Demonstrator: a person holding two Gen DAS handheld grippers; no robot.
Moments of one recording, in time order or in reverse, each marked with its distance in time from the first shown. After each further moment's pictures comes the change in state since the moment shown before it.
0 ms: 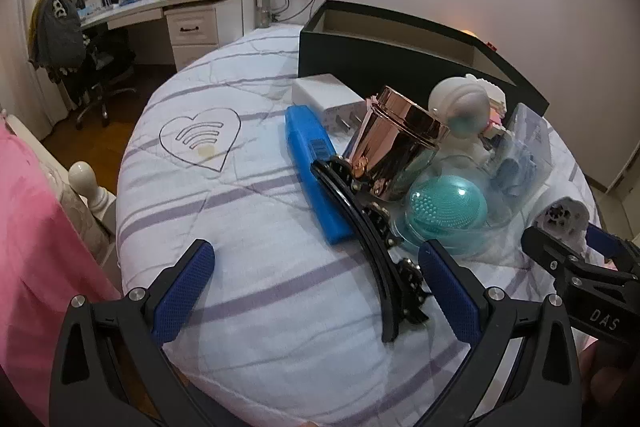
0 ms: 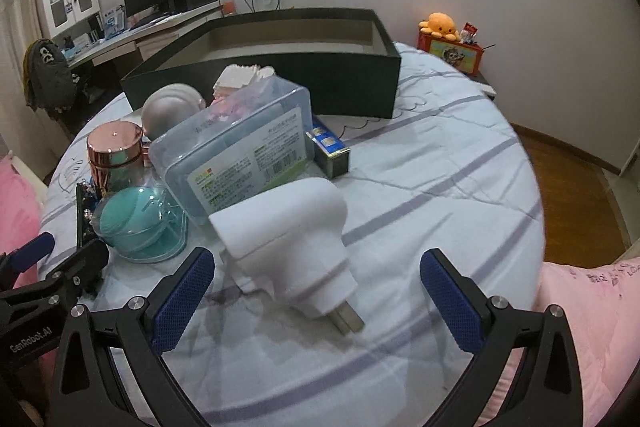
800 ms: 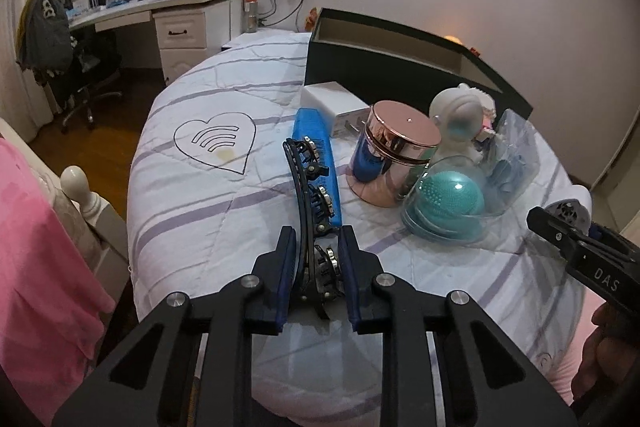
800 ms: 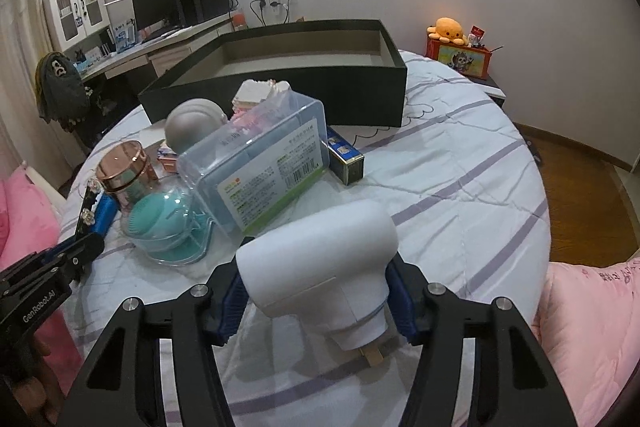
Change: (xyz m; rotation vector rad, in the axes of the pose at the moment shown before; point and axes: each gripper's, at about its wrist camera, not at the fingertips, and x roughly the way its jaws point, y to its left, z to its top) left arm -0.015 0.027 -0.004 0.012 -0.016 -0.081; right arm -0.015 0.000 -0.001 0.019 -0.048 0.050
